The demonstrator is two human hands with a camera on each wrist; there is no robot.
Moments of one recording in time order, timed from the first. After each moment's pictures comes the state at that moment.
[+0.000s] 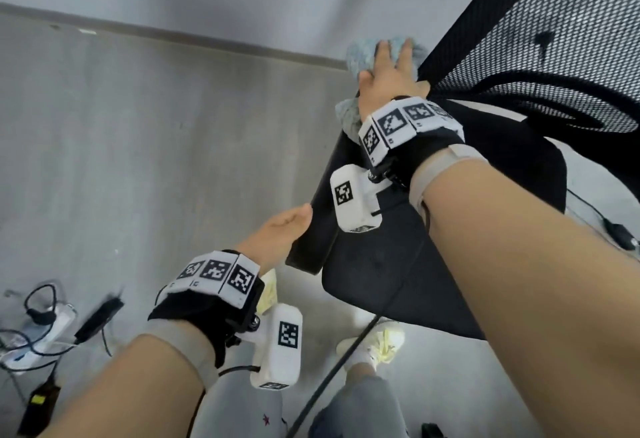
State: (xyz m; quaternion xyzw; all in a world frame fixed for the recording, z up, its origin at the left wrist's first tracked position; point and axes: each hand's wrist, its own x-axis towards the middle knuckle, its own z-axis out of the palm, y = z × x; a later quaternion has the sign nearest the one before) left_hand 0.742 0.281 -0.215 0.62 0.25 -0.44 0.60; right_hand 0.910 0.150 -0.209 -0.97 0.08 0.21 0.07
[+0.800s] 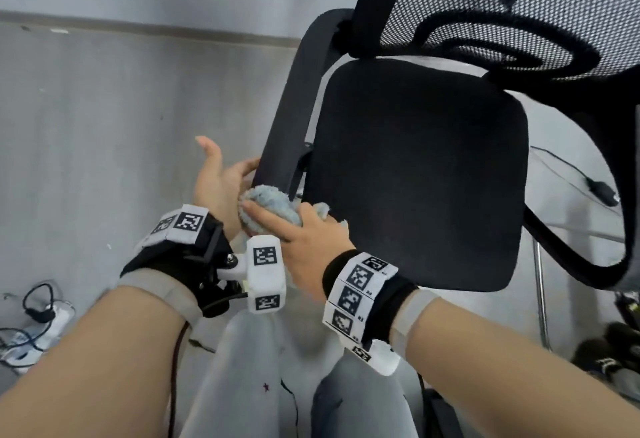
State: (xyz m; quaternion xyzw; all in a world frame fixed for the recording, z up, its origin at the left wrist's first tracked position) left_hand 0.734 0.286 -0.220 0.40 0.38 -0.32 0.77; right_hand 0.684 0.147 -0.193 -0.88 -0.34 0.32 0.05
